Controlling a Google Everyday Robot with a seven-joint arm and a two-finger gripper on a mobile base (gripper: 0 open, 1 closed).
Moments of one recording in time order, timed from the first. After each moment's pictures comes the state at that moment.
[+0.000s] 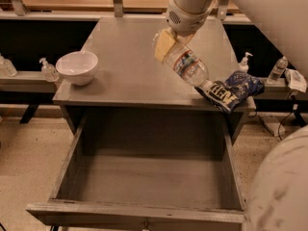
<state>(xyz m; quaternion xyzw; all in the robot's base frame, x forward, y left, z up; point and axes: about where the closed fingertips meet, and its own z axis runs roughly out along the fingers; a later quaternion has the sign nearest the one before) 0.662 -0.071 0.933 -0.35 0.92 0.01 0.19</state>
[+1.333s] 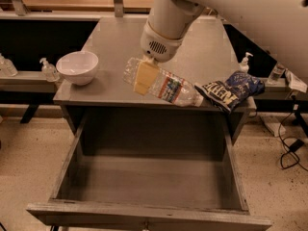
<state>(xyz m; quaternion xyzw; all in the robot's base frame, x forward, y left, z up) 0.572 0.003 0.912 -0.60 0.78 0.05 0.18</state>
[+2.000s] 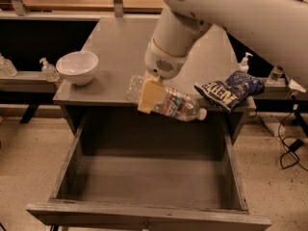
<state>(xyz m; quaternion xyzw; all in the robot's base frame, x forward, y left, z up) 0.541 0.005 0.888 -0.64 0.75 0.08 0.16</state>
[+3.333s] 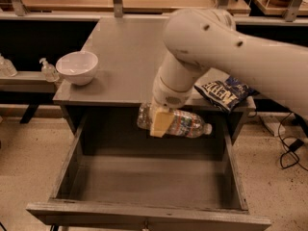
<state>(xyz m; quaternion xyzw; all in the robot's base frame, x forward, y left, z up) 0.526 -0.014 0.817 -0.69 0.70 0.05 0.16</state>
